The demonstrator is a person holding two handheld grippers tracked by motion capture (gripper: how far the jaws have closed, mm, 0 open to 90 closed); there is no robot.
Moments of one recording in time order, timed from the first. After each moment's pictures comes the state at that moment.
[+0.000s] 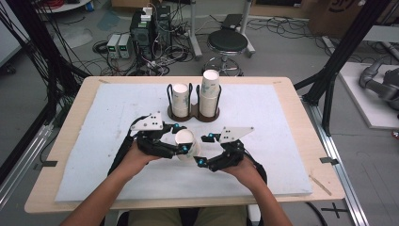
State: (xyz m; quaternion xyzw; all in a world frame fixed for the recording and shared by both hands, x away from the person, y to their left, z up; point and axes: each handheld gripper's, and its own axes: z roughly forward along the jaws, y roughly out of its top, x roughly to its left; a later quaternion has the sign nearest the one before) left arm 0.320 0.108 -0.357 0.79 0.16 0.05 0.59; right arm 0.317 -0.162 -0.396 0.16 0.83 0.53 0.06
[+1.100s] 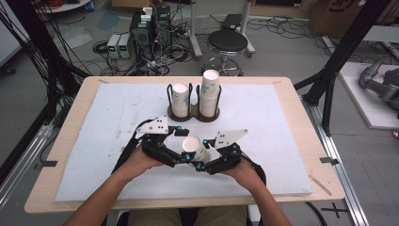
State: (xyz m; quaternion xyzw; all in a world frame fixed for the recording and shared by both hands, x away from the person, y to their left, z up) left arm 0.315 0.102 -0.359 0.80 0.15 0.02 0.59; right arm 0.313 -0.155 -0.399 0.12 0.86 0.50 0.04
